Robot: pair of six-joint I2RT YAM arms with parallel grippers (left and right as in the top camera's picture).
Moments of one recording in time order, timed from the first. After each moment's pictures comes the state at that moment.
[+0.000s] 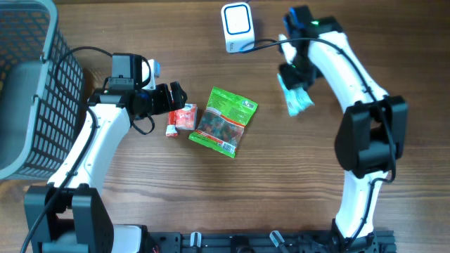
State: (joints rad) left arm -0.06 1.56 1.08 -0.63 0.28 -0.29; right arm 0.20 2.17 1.81 -1.24 0.03 -0.07
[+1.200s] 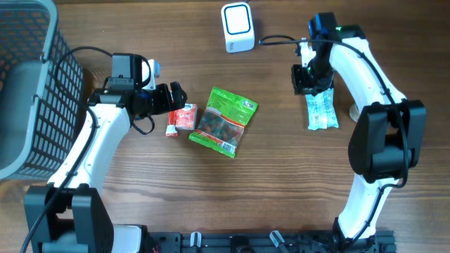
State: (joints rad) left arm -0.06 1.56 1.08 -0.63 0.28 -0.29; right arm 0.12 2.10 1.68 -1.12 -0.16 0.07
